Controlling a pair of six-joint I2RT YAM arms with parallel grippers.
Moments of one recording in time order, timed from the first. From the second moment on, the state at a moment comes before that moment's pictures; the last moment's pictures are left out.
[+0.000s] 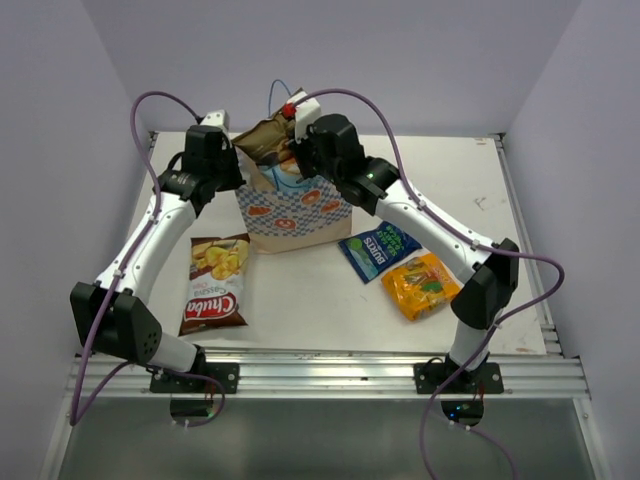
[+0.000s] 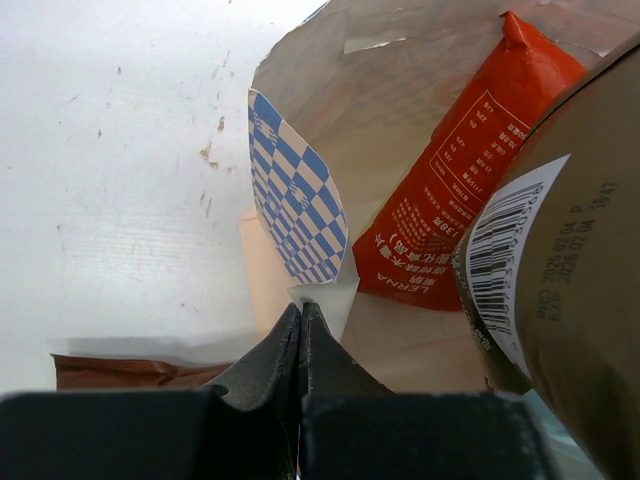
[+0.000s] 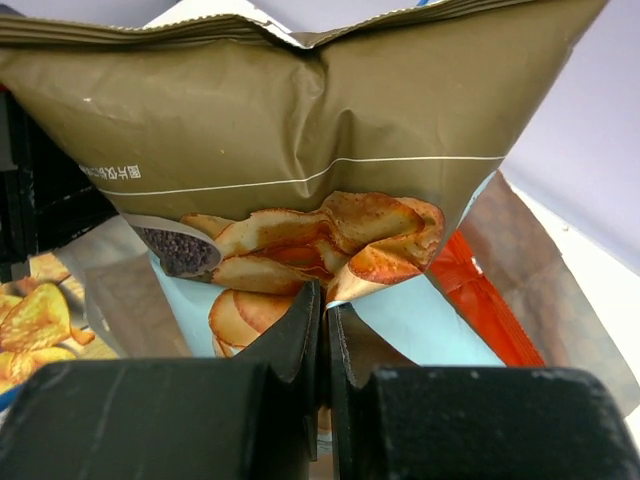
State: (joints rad) left arm -0.24 1.46 1.38 -0.54 -0.09 -0.35; right arm 0.79 1.81 1.85 -0.35 0.18 -0.05
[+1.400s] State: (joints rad) left arm -0.24 1.42 1.38 -0.60 -0.24 -0.36; right arm 1.06 1.65 1.72 -0.53 0.02 0.07
